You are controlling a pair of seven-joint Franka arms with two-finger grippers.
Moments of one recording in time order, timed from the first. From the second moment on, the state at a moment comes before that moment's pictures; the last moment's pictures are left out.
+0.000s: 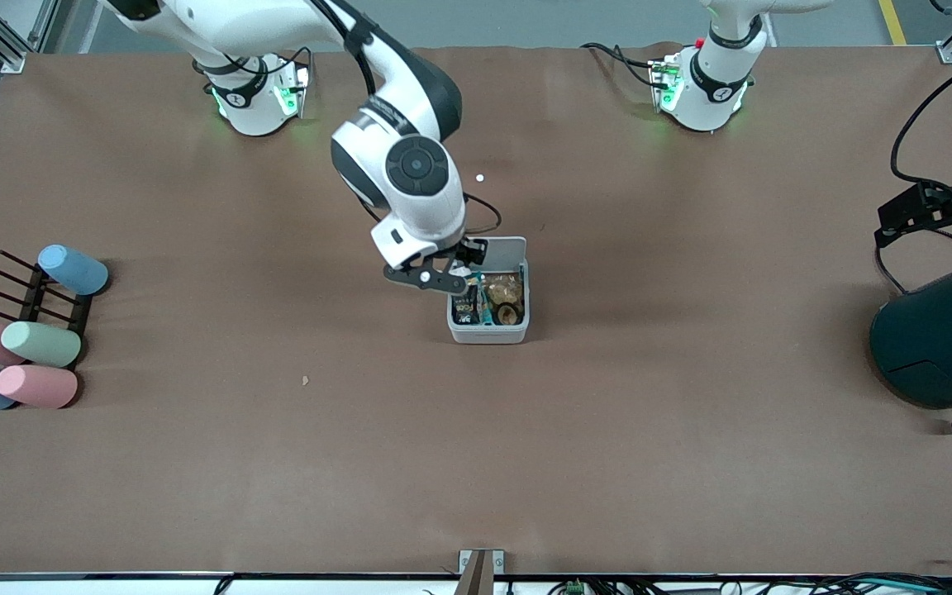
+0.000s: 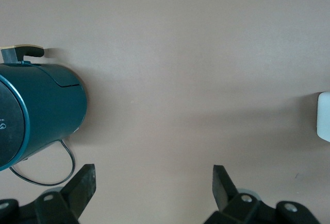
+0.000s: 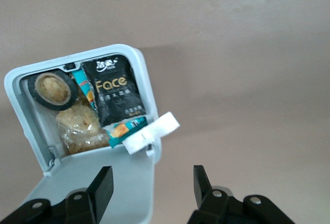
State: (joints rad) left arm -0.03 0.07 0.01 -1.46 0.02 1.57 0.06; right arm 0.44 0.52 0.37 -1.48 -0.09 1.88 1.03
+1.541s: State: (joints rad) left arm -0.04 0.09 -0.01 -1.45 0.02 1.57 0.05; right arm -0.21 -0.01 0.35 -1.46 0.06 1.36 0.22
